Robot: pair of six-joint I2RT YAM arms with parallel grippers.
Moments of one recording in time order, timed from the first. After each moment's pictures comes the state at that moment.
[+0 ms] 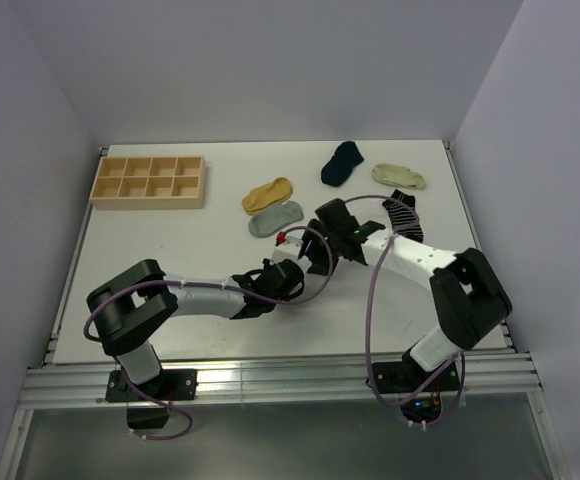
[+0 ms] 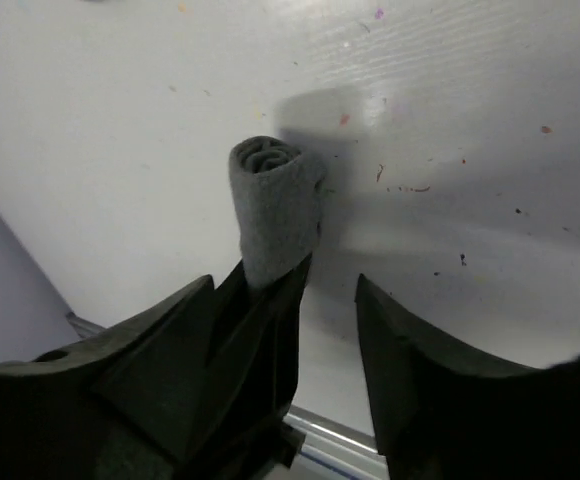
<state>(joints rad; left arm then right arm) -1.08 1.72 0.83 0.07 -0.55 -0.49 0.61 1.60 0.95 -0.35 -0.16 1.08</state>
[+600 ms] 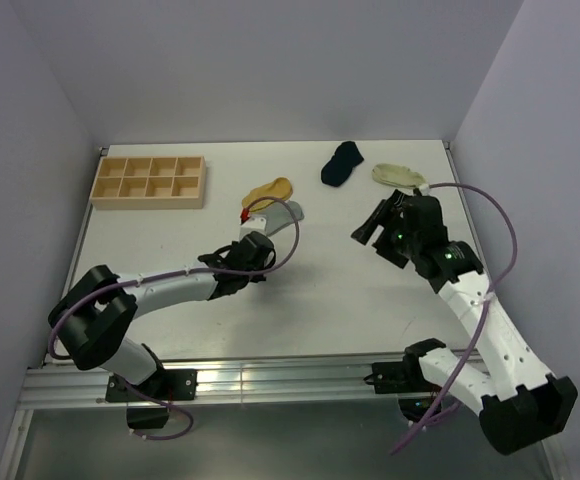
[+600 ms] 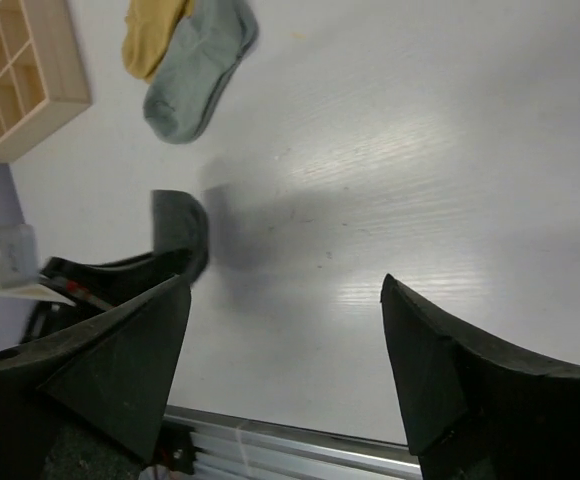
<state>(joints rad) -0.87 1.53 0.80 -0.12 -0.42 -0.55 0.31 0.97 0.91 -0.65 -0.04 0.83</state>
